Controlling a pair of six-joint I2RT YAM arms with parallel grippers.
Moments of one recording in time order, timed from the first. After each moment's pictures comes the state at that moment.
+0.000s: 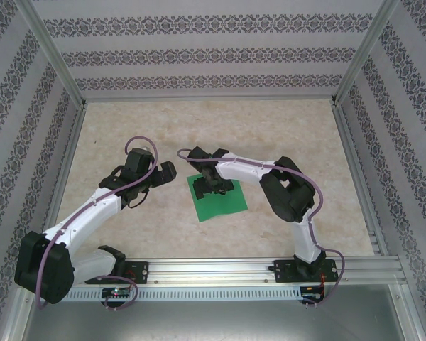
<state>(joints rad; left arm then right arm) -0.40 1.17 0.74 -0.41 -0.03 -0.71 0.82 2.08 1.47 -0.84 0.07 0.50</state>
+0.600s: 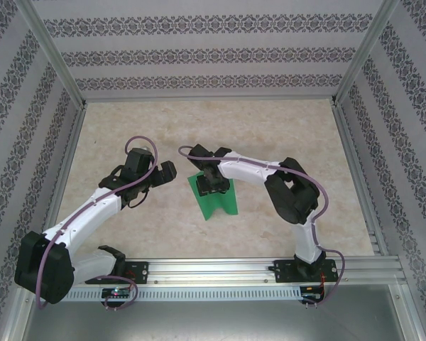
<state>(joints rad) -0.40 1.17 0.75 -0.41 -0.02 -0.71 0.82 2.02 1.47 -0.83 0.03 0.52</state>
